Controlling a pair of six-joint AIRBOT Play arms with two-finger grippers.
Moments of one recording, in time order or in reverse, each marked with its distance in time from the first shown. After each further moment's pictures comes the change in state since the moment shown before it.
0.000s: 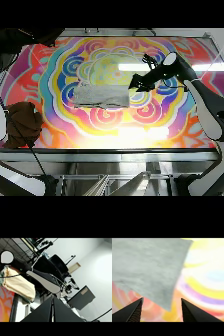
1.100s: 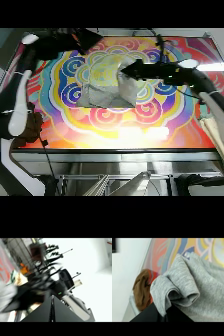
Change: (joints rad) left arm -0.163 -0.097 0.002 0.057 0.270 -0.032; right arm 0.079 0.285 -0.344 0.775 -0.337 -0.581
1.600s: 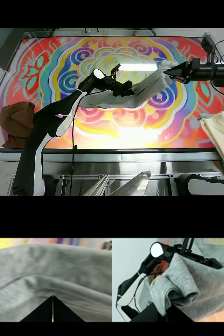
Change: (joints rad) left arm -0.398 -0.343 0.034 0.586 0.395 -0.240; right arm -0.488 0.102 -0.035 -0.049 0.608 0.008
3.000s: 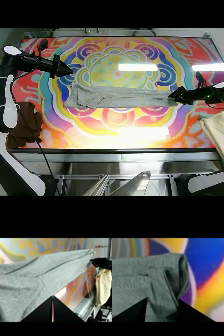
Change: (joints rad) left arm 0.589 0.210 -0.008 0.121 -0.436 0.037; right arm -0.114 -0.267 -0.100 -0.477 -0.478 0.071
